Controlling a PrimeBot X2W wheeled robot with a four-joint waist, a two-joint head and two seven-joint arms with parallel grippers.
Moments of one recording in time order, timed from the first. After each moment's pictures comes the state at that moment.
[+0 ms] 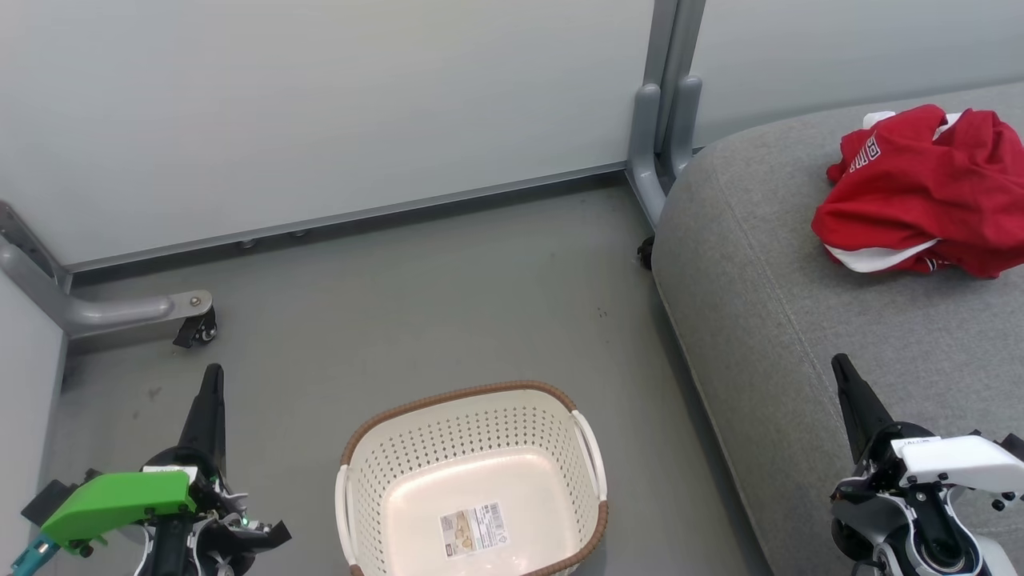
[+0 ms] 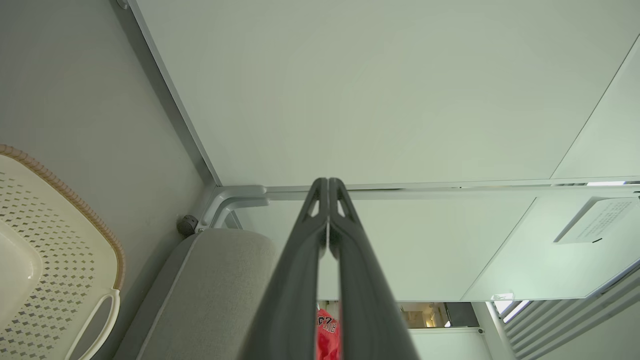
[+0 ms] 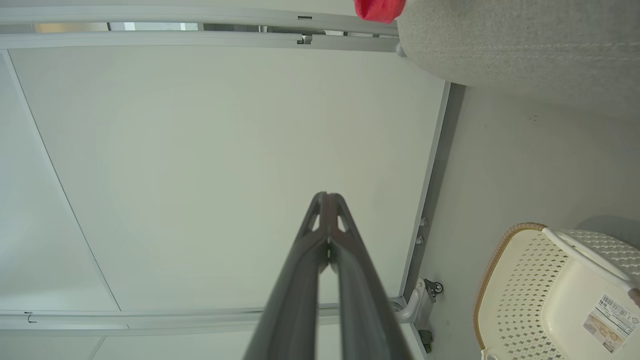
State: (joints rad) left arm -0.11 0.05 0.11 0.24 -1.61 -0.12 0.11; right arm -0.11 -0.05 -0.12 0.25 1.61 0.13 0.12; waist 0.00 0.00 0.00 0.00
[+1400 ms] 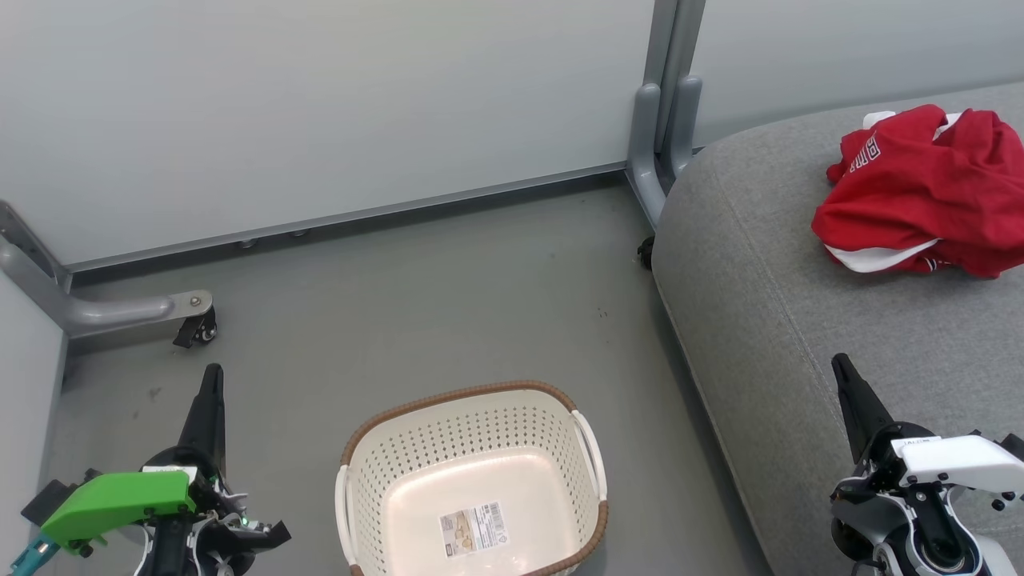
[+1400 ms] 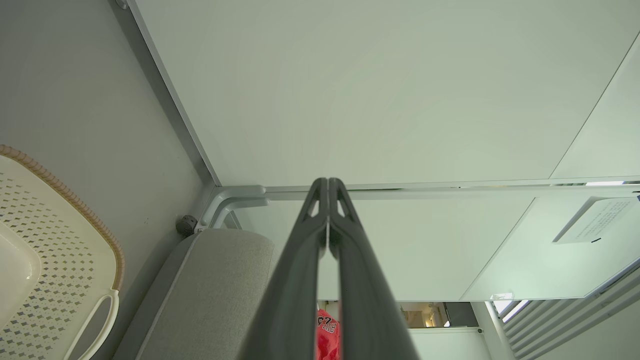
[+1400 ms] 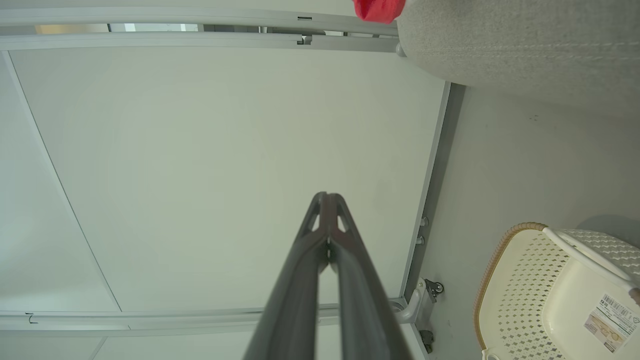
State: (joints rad) left arm -0.11 0.05 0.12 0.24 -1.61 -0.12 0.11; right arm -0.11 -0.05 -0.12 0.25 1.61 0.13 0.12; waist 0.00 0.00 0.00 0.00
